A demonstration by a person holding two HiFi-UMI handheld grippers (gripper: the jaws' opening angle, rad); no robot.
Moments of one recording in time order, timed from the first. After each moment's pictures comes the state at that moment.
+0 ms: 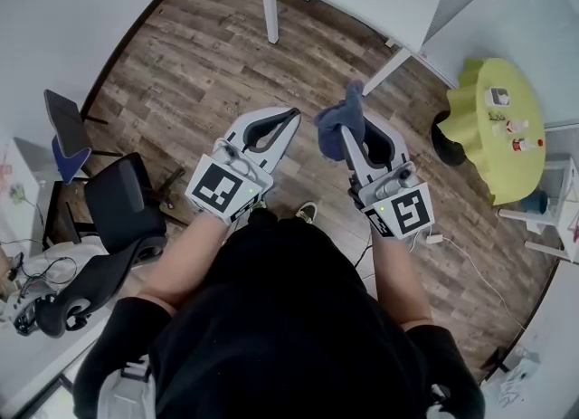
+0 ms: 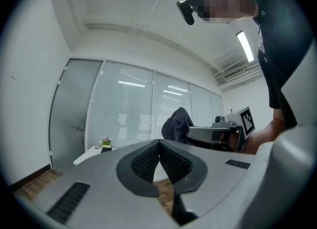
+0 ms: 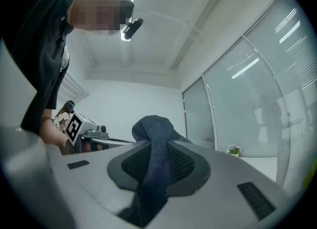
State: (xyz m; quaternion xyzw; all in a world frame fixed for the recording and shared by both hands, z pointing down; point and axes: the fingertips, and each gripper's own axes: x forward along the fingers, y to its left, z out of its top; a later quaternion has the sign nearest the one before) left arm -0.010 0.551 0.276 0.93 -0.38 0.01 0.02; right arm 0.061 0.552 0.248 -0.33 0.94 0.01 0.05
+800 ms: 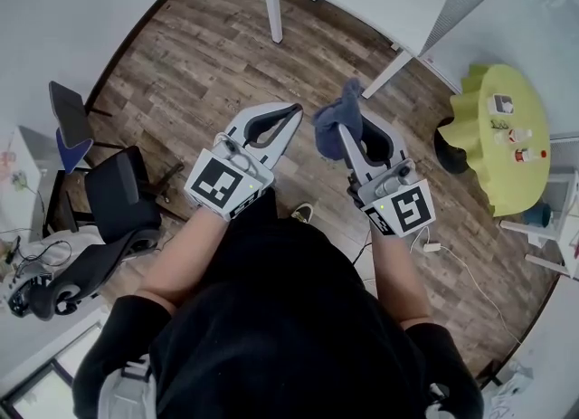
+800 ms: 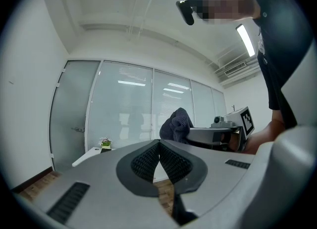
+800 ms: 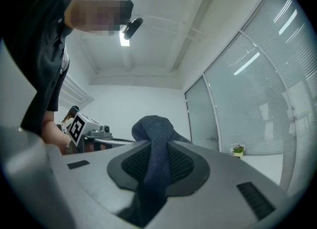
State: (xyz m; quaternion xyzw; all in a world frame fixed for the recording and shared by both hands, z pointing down) left arm 0.035 0.536 0.273 0.92 -0.39 0.02 0.01; right arm 0.099 0.537 0.249 -0.30 0.95 0.01 0.06
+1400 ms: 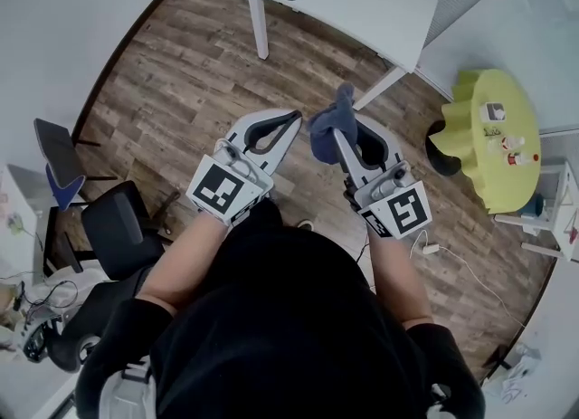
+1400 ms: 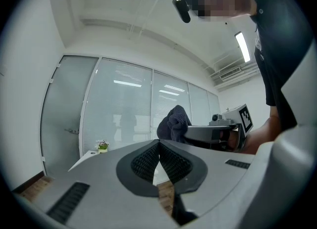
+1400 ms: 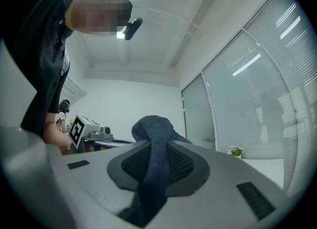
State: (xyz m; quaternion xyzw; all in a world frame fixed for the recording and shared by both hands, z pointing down) left arm -0.008 0.449 0.275 0.94 -0.35 0.01 0.01; right arm 0.048 0.456 0.247 -0.33 0.94 0.01 0.05
